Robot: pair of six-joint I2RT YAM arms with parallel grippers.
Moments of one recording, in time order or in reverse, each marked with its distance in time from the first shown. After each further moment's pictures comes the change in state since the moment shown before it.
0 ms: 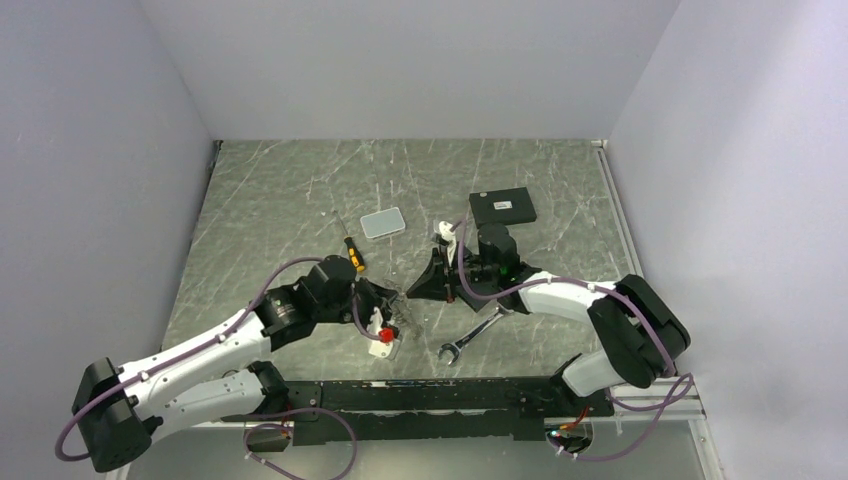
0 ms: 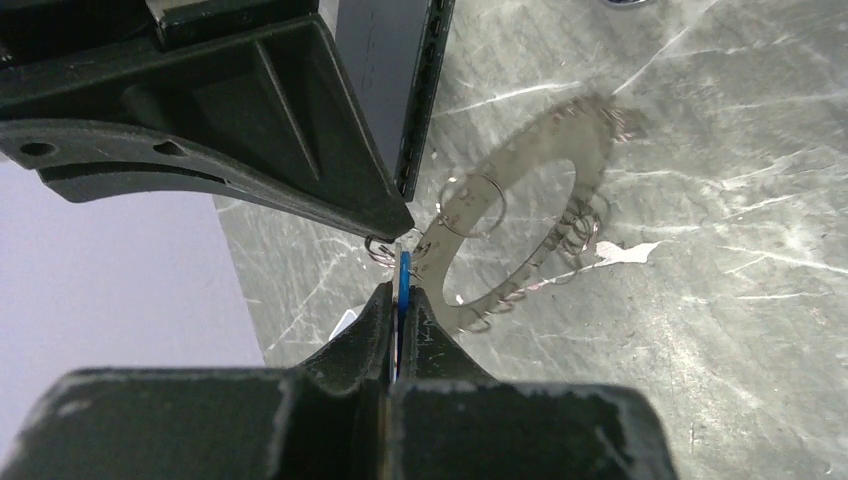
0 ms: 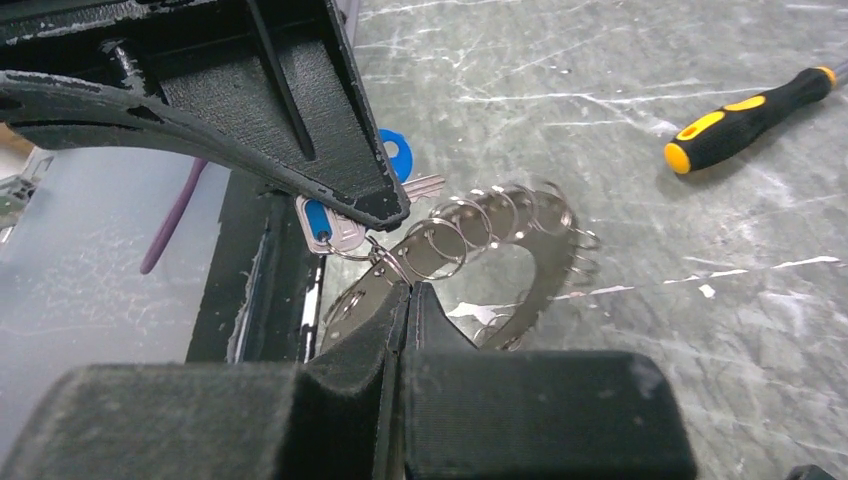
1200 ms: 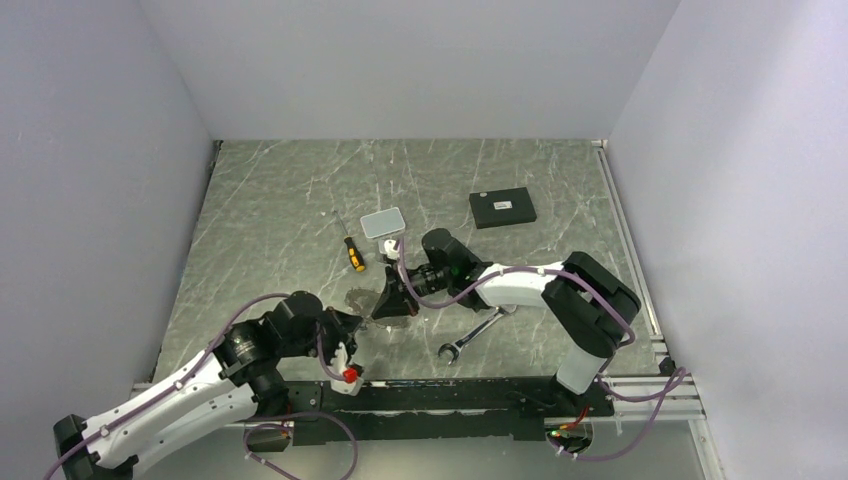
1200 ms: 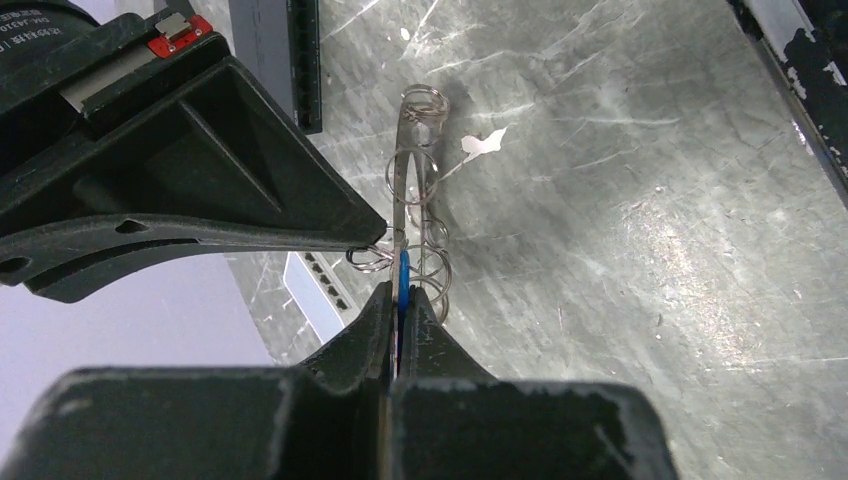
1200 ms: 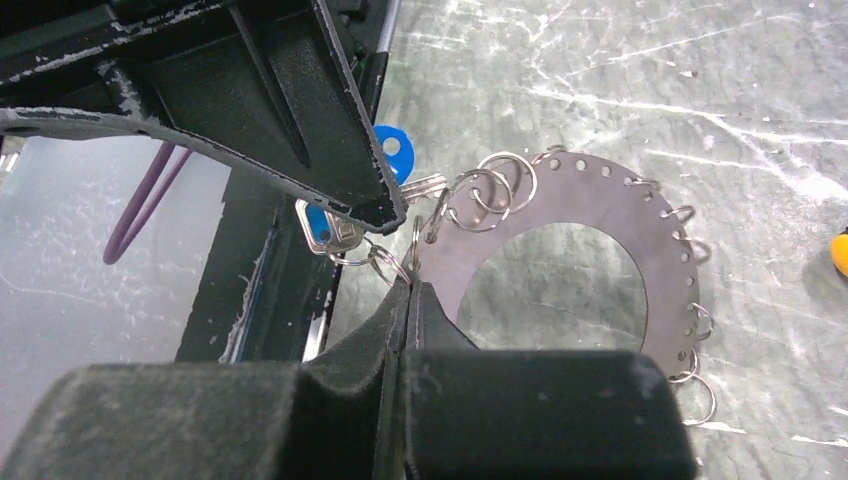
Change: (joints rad) left arm -0.003 -0.407 -0.208 -0.275 -0.068 0.129; right arm 0.219 0.252 0.219 -0.105 0.052 -0.084
